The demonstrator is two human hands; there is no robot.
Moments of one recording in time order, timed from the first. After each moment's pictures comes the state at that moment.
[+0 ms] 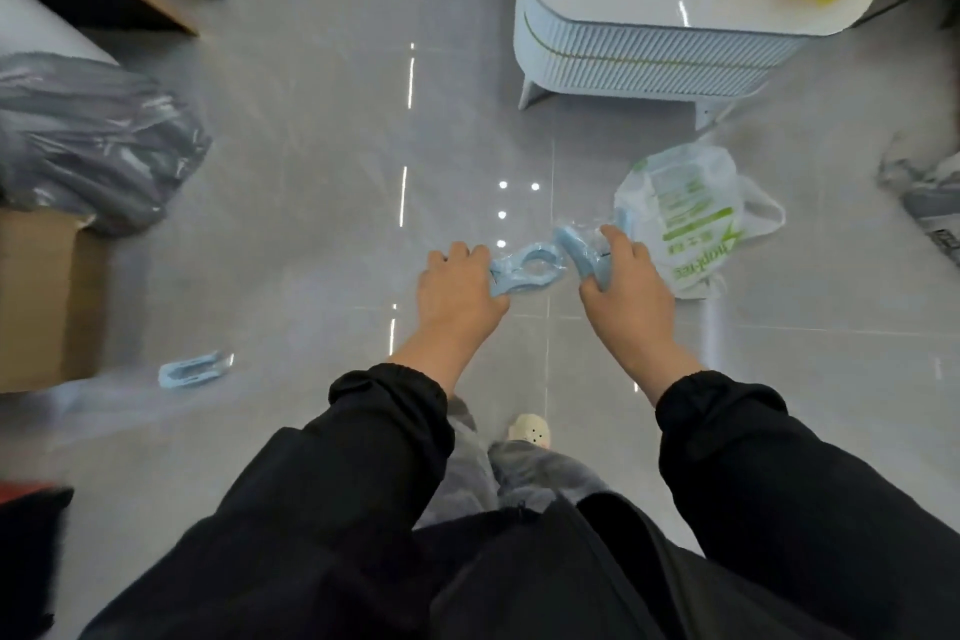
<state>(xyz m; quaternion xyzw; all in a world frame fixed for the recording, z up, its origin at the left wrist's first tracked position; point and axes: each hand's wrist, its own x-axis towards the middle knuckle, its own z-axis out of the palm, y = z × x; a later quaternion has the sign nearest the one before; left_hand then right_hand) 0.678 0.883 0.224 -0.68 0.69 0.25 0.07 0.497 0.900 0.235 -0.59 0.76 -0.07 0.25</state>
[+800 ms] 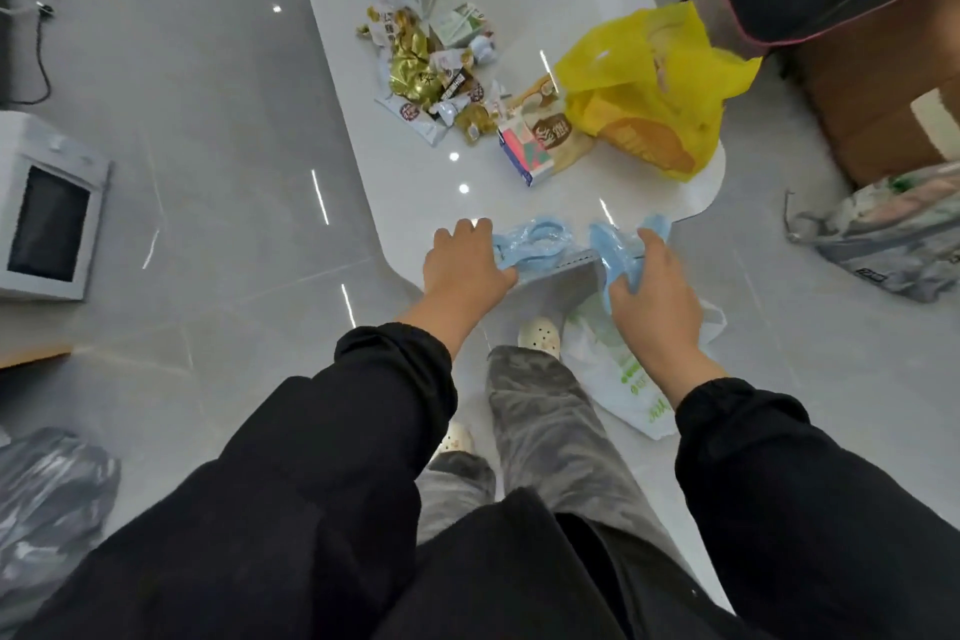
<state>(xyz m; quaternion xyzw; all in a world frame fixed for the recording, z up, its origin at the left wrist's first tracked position) 0.473 0.359 0.234 -0.54 0.80 0.25 0.09 0.311 0.479 0.257 -0.39 0.89 -0.13 0.21</state>
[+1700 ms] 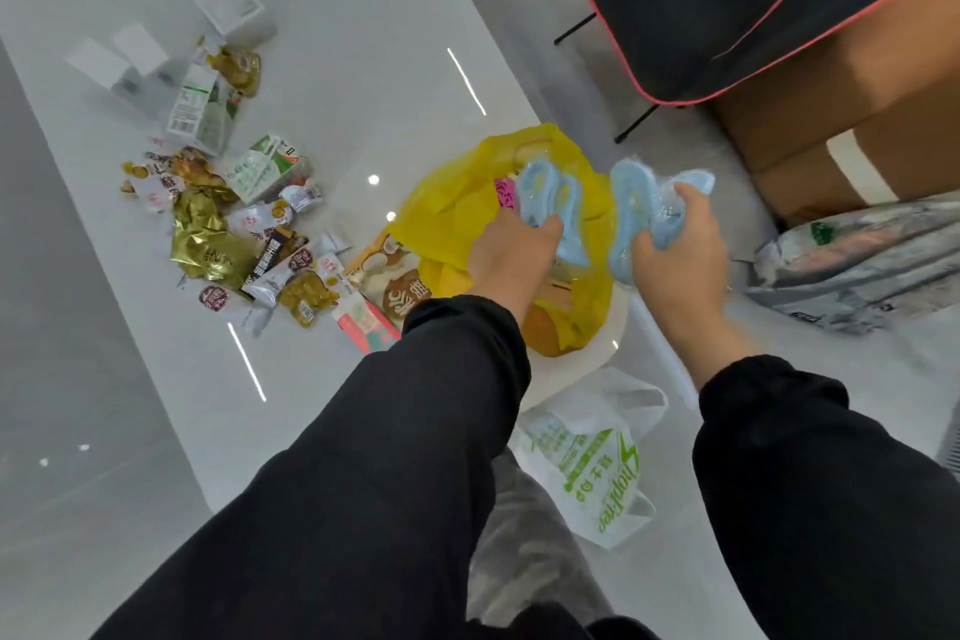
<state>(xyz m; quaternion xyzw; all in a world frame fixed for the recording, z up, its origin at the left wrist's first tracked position) 0.089 0.151 0.174 -0.58 0.66 0.48 0.04 -0.018 0.255 0.211 -0.22 0.93 -0.24 0.16</state>
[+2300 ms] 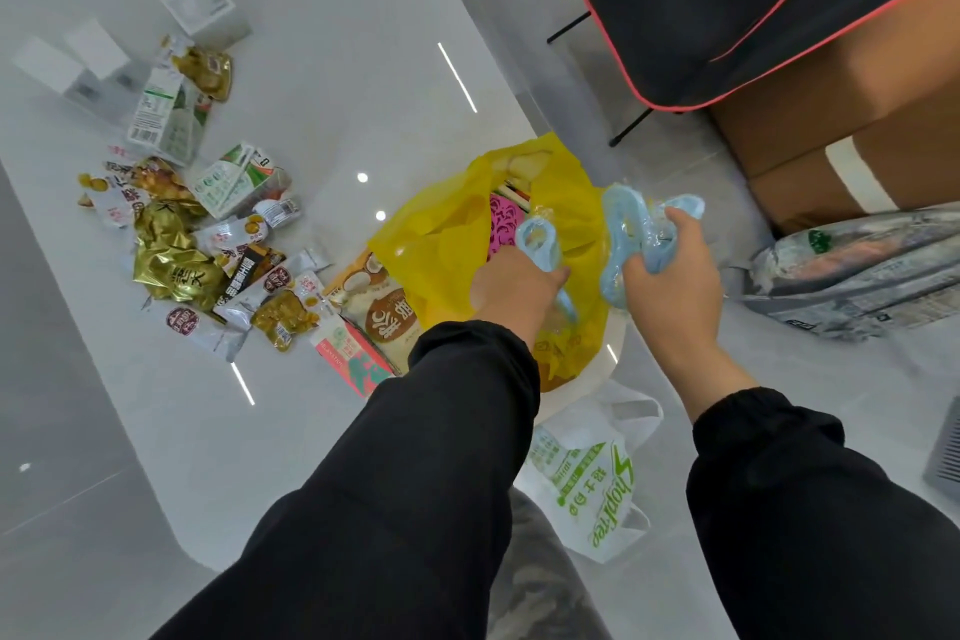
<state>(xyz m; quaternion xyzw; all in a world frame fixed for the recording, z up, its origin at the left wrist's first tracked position) 0.066 0.152 0.134 -0.57 0.69 0.41 0.16 -0.025 0.245 0.188 -0.21 0.93 -0.24 0.17</state>
